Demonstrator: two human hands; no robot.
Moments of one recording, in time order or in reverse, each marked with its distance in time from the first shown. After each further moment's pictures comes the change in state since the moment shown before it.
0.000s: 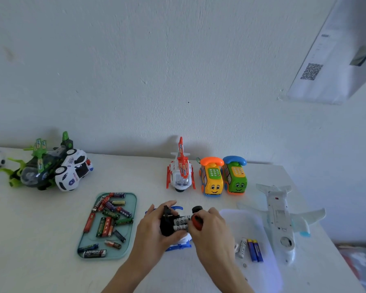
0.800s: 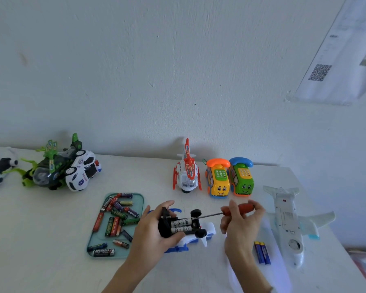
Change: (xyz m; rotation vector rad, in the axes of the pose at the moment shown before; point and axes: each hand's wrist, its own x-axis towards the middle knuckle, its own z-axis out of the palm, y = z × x) left_hand -0.005 -0.010 -0.016 0.062 -0.003 -0.046; right_hand 0.024 0.026 -0.001 1.311 0.425 0.378
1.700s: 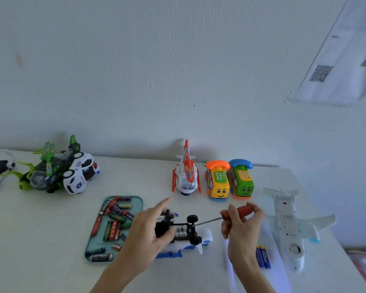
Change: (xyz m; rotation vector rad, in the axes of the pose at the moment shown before) left_hand 0.006 0.012 -0.021 0.062 -0.093 0.118; right_hand 0.007 -0.001 -0.006 -0.049 -0.103 0.018
